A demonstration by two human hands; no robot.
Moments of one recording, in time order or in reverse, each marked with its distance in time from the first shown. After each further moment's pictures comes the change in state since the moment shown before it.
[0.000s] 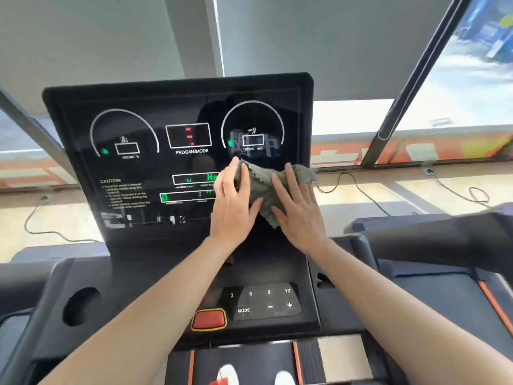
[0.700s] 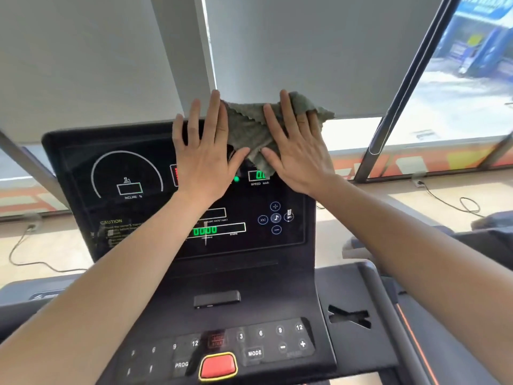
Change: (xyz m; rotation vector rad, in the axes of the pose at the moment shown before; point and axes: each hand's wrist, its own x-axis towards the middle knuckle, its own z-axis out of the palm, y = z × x) left_hand 0.147 -0.052 -0.075 0.404 0.160 0.062; right_hand 0.169 -0.003 -0.089 -0.363 0.090 -0.096
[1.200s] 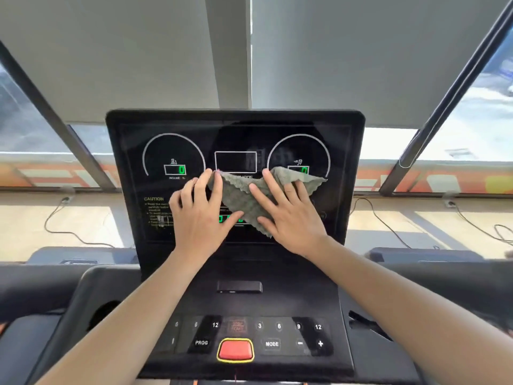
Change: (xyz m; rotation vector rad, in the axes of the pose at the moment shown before) left_hand -0.146 -0.052 0.013 0.119 -0.054 -0.124; right_hand -0.078 -0.097 0.051 0.060 -0.156 -0.265
